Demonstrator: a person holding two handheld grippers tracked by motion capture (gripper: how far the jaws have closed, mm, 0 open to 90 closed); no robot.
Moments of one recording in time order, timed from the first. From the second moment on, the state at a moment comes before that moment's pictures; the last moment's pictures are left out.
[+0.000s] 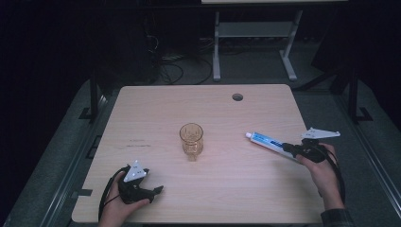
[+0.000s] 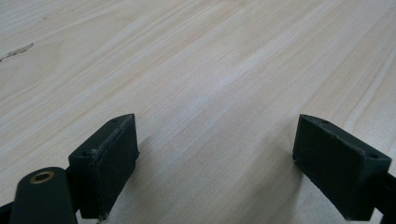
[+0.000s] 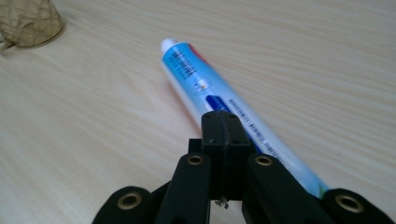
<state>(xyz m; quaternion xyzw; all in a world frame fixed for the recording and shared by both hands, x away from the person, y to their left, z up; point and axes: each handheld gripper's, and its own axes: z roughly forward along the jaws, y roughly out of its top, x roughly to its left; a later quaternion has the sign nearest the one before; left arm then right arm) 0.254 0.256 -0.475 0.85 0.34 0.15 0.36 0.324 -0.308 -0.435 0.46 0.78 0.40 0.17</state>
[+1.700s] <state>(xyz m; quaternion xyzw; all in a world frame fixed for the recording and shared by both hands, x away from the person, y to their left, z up) 0.252 0.257 -0.475 0.85 0.34 0.15 0.36 0.342 -0.324 -0.465 0.50 0.79 0.33 0.16</state>
